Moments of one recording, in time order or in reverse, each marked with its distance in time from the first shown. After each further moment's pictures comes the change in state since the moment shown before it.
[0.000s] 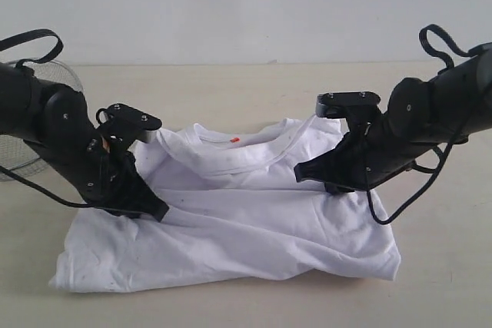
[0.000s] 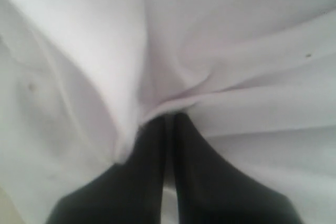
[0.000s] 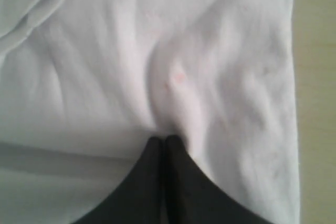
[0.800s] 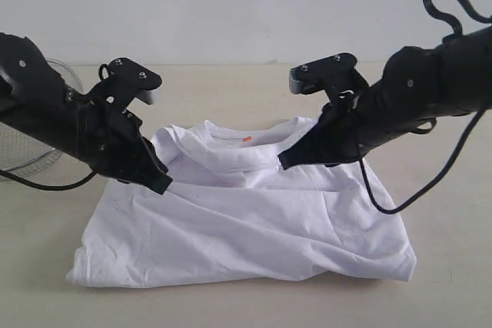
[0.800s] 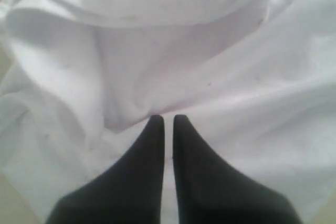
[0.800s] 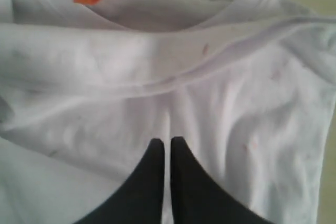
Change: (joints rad) left arm 0.007 -0.170 0.014 -0.520 -0.003 0.654; right arm 0.108 -0.148 -0.037 -0.067 0.013 -0.124
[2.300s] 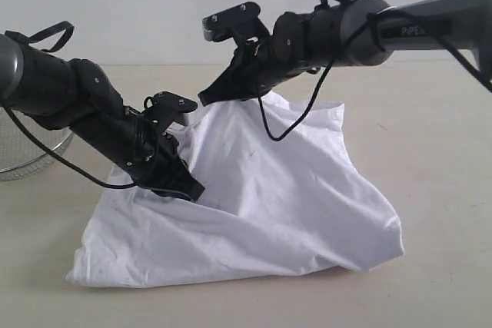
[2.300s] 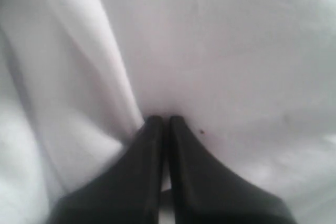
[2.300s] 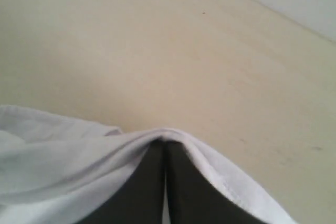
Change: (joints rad) left arm 0.002 0.310 -0.203 -0.081 0.097 0.032; right arm 0.068 0.408 -0.647 -0.004 0.007 -0.064
